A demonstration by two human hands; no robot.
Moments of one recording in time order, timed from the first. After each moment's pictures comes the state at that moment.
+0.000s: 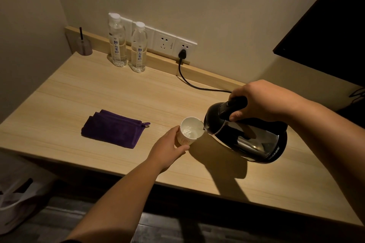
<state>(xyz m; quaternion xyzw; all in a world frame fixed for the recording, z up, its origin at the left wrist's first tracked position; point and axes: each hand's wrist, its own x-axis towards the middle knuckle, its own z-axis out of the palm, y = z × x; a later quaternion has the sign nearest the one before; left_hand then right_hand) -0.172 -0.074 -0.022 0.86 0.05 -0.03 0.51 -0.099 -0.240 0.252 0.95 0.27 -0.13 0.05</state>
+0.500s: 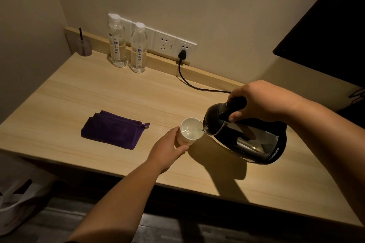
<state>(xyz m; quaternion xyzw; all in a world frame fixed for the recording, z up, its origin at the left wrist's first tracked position) -0.171 -0.073 -0.025 0.86 0.04 -0.03 0.51 -0.096 -0.238 0.251 0.95 0.28 -0.13 0.05</state>
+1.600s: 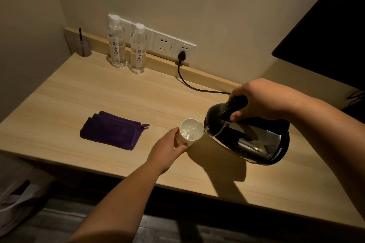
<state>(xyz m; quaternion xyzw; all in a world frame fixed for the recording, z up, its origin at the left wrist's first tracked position) -0.171 -0.076 -0.022 0.86 0.07 -0.03 0.51 -0.094 -0.237 0.258 0.95 0.27 -0.14 0.07</state>
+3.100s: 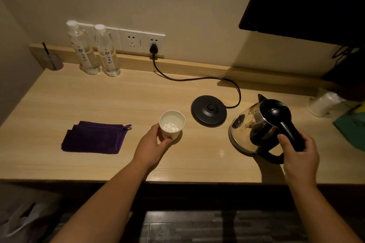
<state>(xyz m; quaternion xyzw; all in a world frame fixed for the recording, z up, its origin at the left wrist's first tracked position) -0.172 -0.080 -0.017 0.87 0.07 -0.03 0.48 -0.202 -0.427 0.088 0.81 -0.25 0.21 -0.49</state>
